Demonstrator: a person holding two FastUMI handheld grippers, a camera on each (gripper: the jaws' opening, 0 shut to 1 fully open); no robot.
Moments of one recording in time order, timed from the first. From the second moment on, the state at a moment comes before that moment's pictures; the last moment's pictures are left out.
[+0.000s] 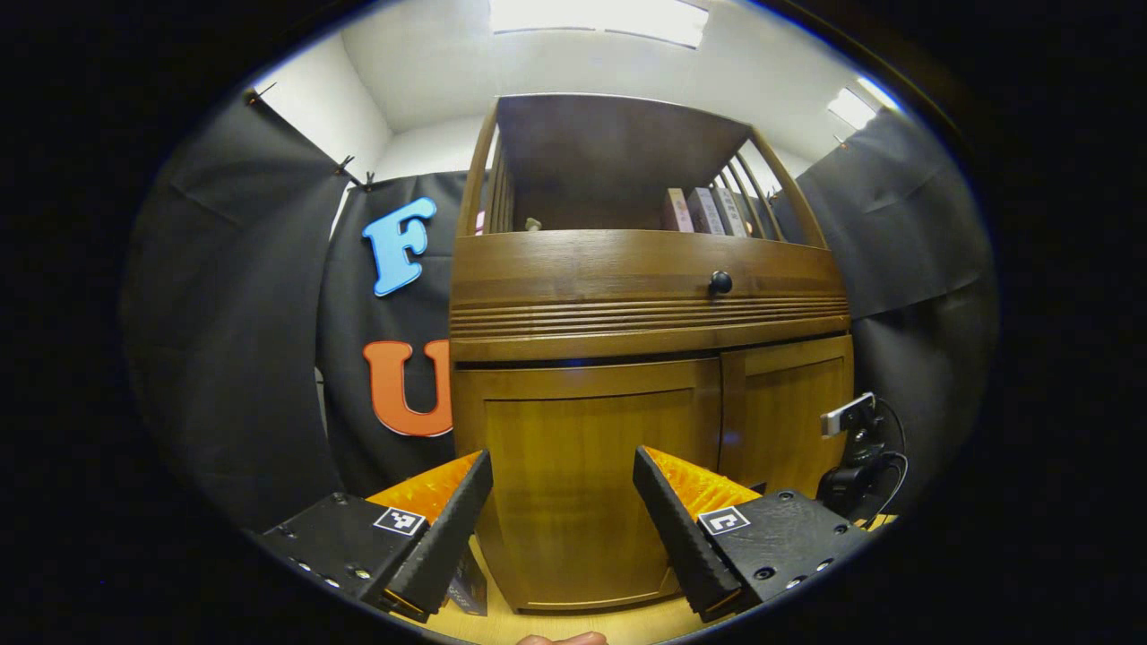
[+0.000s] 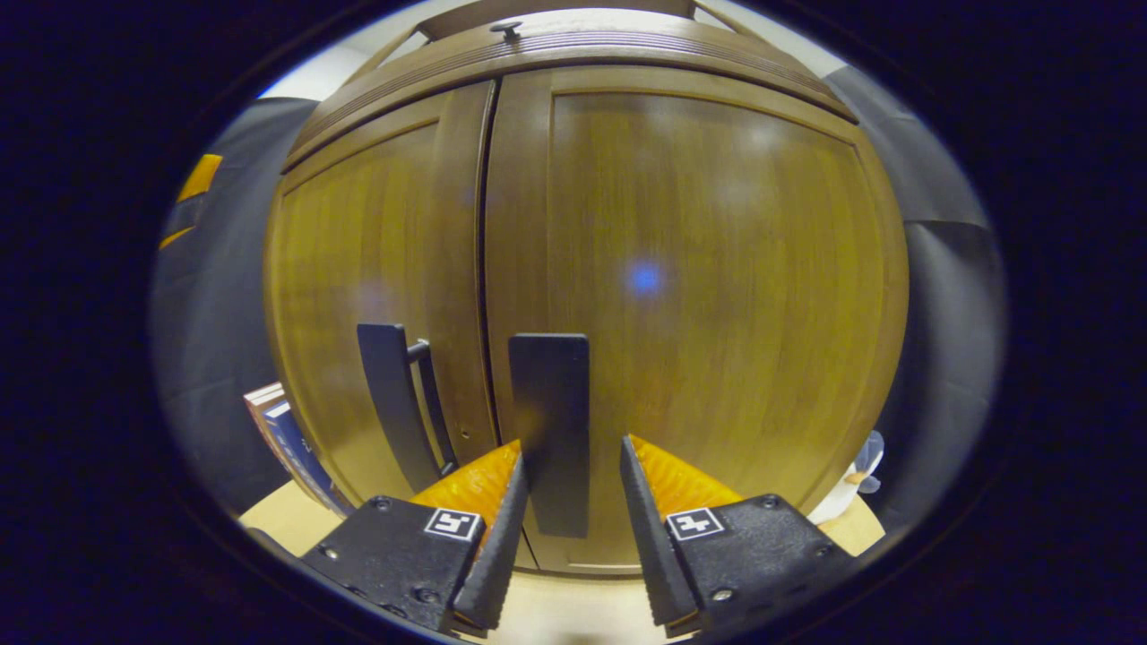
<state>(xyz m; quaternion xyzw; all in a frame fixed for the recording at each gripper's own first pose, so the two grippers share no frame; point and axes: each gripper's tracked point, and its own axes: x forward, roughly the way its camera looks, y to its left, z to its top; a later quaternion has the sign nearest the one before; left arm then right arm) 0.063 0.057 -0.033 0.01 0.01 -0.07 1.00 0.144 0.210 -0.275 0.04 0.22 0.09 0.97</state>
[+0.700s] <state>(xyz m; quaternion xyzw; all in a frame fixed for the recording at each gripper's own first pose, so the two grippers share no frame) 0.063 0.068 -0.034 0.02 0.00 -0.05 1.00 0.142 0.216 -0.280 0.04 0.24 0.09 0.97</state>
